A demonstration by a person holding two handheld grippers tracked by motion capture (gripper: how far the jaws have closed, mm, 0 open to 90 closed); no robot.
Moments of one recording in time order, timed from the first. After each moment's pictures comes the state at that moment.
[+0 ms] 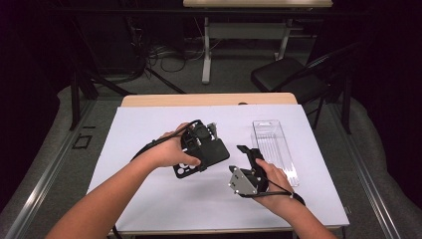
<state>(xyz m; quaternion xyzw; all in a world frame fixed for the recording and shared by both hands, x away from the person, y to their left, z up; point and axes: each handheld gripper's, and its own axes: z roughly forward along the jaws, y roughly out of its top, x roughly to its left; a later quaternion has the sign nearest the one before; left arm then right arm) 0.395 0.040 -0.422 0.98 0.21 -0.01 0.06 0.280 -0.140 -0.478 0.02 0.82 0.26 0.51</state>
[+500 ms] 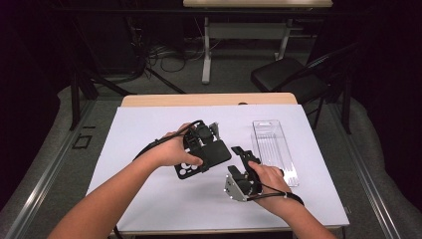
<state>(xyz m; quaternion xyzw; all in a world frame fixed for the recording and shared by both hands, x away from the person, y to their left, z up) 0.396 0.034 -0.424 0.98 0.21 -0.02 0.06 0.282 -0.130 -0.491 -0.05 0.81 0.22 0.54</state>
